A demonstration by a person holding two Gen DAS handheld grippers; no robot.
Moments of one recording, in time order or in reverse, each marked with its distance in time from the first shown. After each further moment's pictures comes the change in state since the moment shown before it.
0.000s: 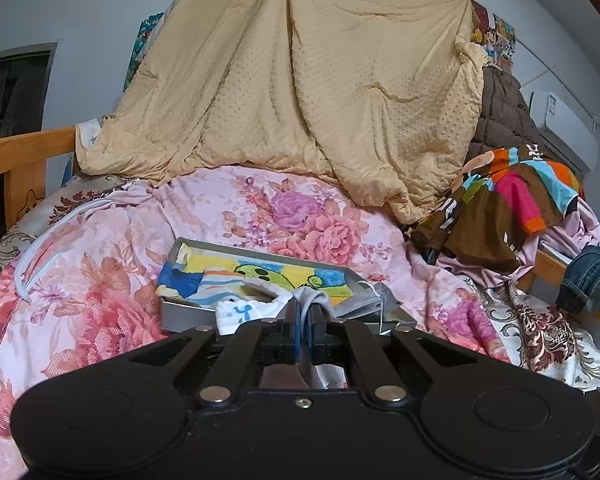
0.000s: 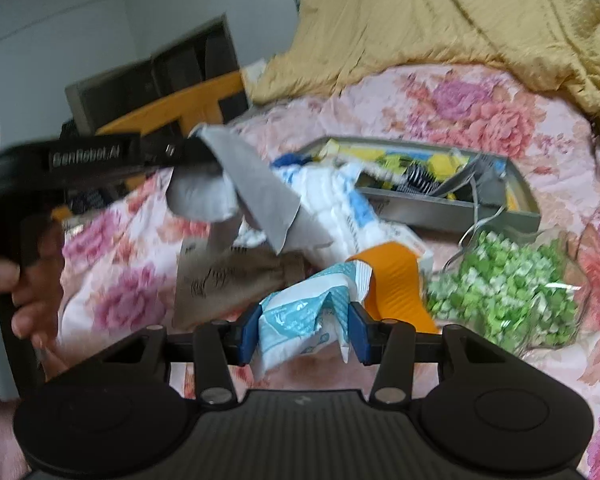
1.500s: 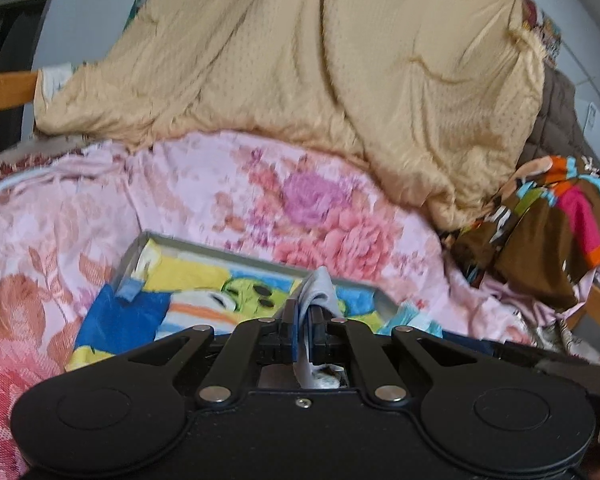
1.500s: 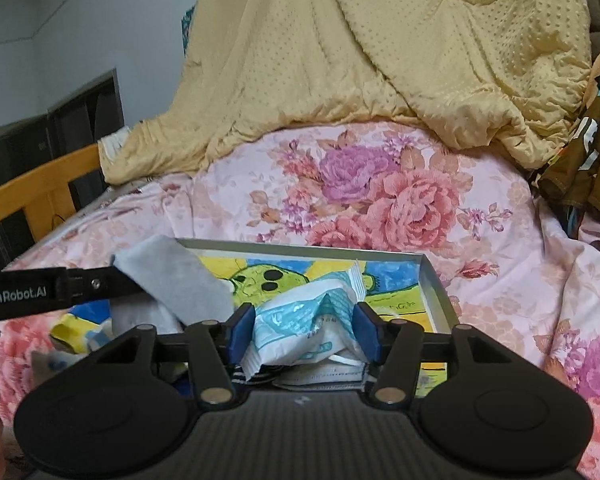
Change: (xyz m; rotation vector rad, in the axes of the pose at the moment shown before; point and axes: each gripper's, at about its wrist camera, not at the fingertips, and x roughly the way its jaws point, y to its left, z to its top) left arm 0.195 0.041 0.035 -0.104 0.089 -0.003; right arm 0.141 -0.102 0.107 0.048 -0.145 -0.308
